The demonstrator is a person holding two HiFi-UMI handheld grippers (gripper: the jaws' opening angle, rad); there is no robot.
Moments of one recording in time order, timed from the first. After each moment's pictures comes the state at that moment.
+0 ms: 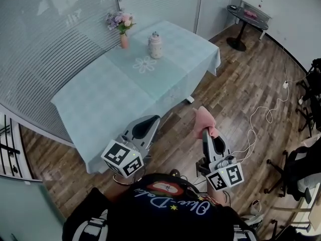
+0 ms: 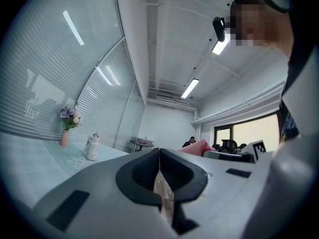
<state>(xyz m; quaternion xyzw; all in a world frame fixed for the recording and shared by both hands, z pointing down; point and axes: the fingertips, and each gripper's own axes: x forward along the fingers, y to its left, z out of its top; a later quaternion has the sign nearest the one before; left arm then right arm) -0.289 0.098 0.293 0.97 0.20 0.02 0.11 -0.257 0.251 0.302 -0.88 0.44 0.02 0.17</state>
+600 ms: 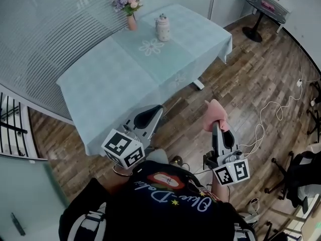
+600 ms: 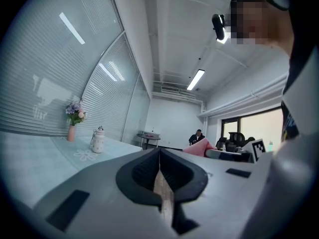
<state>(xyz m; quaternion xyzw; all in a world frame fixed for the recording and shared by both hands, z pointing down) -0.281 0.130 0.316 0.98 0.16 0.06 0.09 -0.231 0.302 0.334 -0.88 0.44 0.00 0.19</state>
